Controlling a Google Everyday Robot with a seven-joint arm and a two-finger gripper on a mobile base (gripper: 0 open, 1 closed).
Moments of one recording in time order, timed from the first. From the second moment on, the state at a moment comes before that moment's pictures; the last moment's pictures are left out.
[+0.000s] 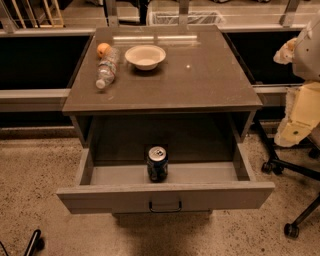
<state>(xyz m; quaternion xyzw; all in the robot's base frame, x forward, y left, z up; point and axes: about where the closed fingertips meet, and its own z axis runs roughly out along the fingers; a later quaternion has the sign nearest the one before) 0.438 -0.217 0.976 -0.60 0.78 -0.03 0.16</state>
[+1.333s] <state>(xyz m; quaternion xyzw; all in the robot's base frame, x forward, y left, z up) 0.493 -0.110 0.854 -0.65 0.73 0.08 0.20</state>
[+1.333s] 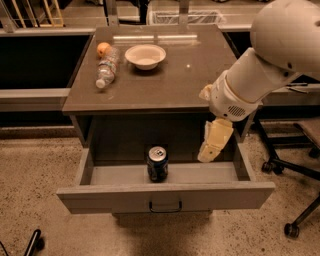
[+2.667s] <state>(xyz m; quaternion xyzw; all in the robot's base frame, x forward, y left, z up) 0.551 -0.040 0.729 -0.63 0.71 0.16 0.26</state>
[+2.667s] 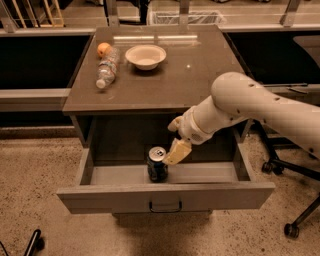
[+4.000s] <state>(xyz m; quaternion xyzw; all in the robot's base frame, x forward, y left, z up) 0.544 0.016 0.665 -0.63 0.68 0.24 0.29</state>
